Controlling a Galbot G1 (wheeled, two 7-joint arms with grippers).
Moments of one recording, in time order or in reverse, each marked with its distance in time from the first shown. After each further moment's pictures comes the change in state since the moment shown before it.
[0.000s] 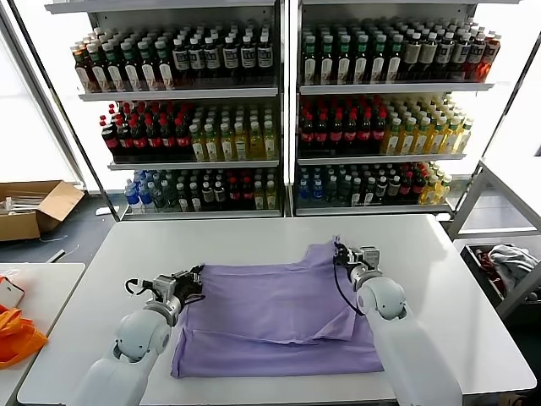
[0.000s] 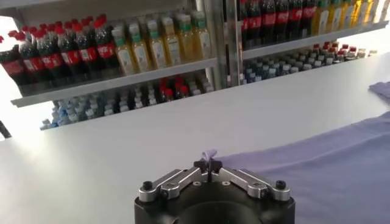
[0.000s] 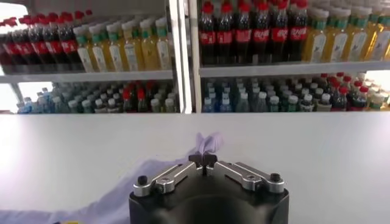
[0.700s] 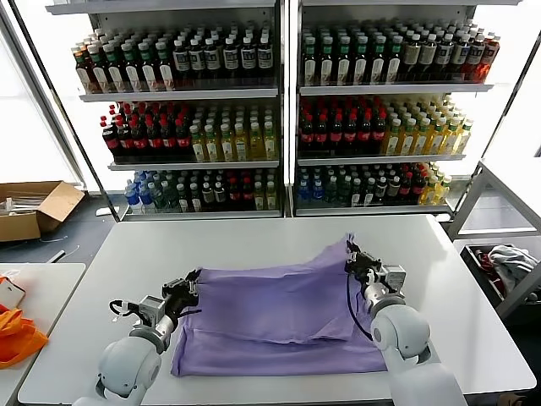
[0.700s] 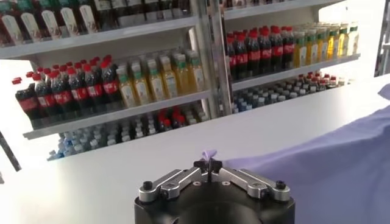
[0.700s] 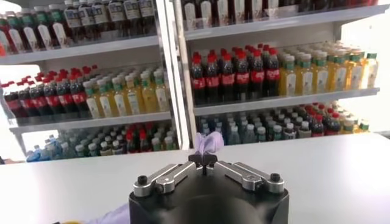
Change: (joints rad) left arm 0.223 -0.023 -0.089 -0.229 0.091 -0.057 0.023; right arm -0.339 0.022 0.145 0.384 -0.021 0.022 0.081
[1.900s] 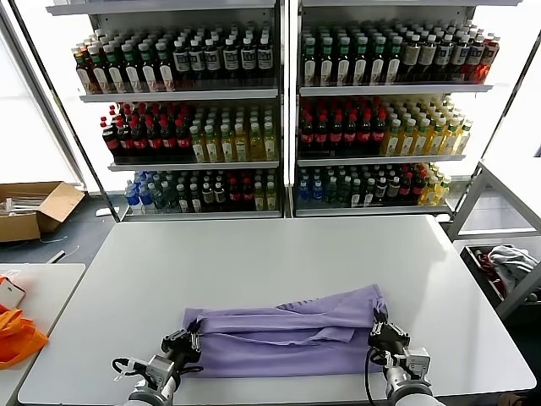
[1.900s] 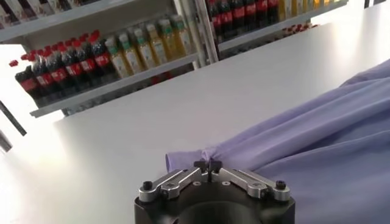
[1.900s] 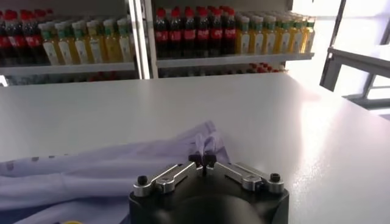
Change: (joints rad) left arm 0.286 -0.061 -0.019 -0.105 0.227 -0.029 -0.005; right arm -0.379 0.016 0.043 0.138 -0.131 0.066 0.053
